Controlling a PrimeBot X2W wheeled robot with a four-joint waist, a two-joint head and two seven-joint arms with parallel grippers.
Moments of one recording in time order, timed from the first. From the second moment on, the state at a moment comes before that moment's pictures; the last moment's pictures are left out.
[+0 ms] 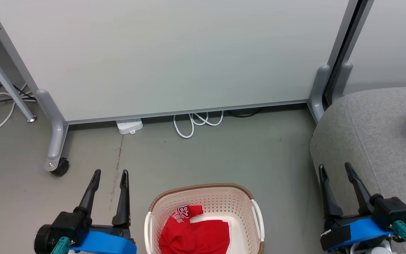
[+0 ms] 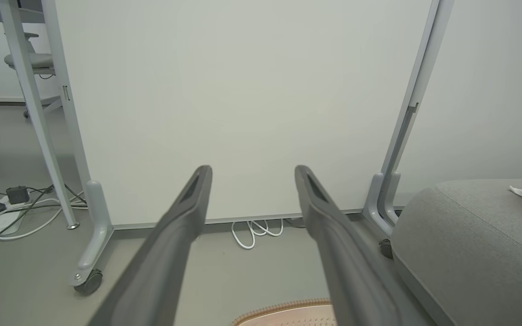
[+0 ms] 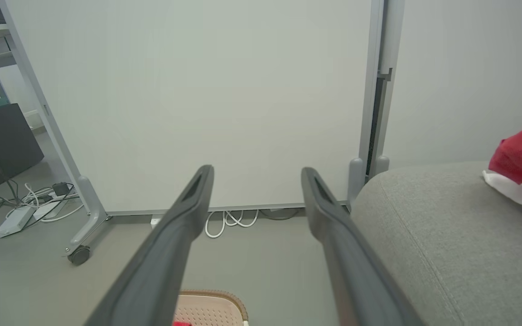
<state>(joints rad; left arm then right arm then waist) -0.10 0.05 -0.12 0.20 -0.19 -0.05 -0.26 -0.08 -0.11 0.02 0.25 0.14 0.13 -0.26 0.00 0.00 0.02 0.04</state>
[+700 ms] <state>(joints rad) -0.08 0.05 -0.13 0.21 -0.19 -0.05 -0.26 -0.06 -0.09 -0.01 0.25 0.14 0.13 -0.26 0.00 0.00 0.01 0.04</state>
